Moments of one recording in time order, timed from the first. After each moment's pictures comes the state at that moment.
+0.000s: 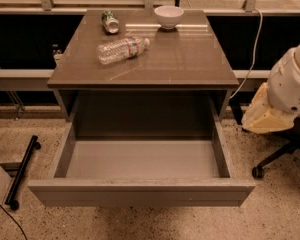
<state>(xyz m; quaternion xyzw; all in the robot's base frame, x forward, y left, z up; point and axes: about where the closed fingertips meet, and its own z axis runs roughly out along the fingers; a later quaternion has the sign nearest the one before) 0.412 -0.203 0.921 -0.60 0.78 0.01 0.15</state>
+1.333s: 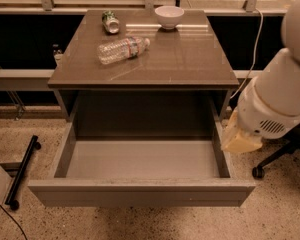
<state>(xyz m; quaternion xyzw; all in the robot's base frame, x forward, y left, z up) 0.404 -0.176 0.871 -0.60 0.79 0.03 0.12</state>
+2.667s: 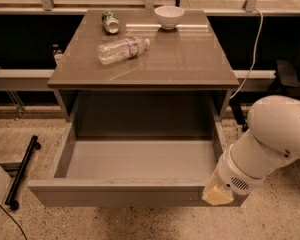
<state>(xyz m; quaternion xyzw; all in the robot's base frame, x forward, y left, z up) 0.365 -0.157 0.717 -0.52 0.84 0.14 0.07</state>
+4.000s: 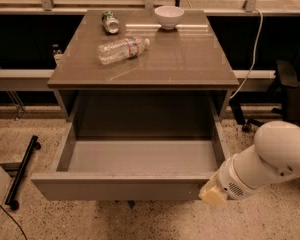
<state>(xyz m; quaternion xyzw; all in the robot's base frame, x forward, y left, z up) 0.392 -0.165 0.662 -0.46 0.86 0.17 0.14</state>
